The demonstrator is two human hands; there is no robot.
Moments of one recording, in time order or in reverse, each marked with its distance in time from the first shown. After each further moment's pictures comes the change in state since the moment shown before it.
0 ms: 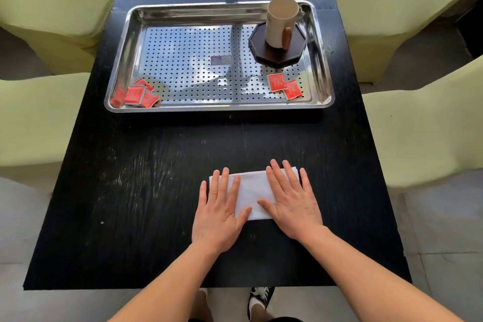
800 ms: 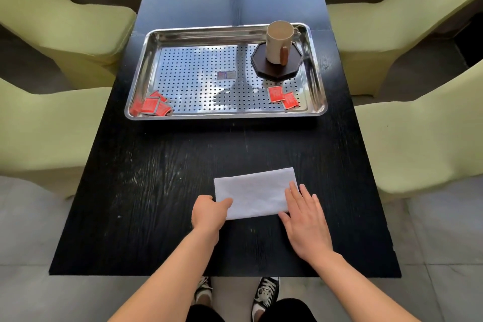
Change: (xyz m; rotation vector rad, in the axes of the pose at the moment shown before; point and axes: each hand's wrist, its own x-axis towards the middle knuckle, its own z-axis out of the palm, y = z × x) left_hand -0.012 0.009 -0.063 -1.115 -0.070 -0.960; right_hand -0.064 0.000 0.000 0.233 0.121 0.151
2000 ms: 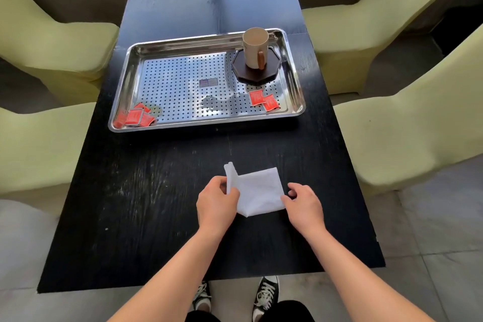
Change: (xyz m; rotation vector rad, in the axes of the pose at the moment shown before) left_hand -0.045 0.035 0.023 0.089 -0.001 0.492; right_hand 0.024 0.013 -0.044 0.608 -0.022 0.502
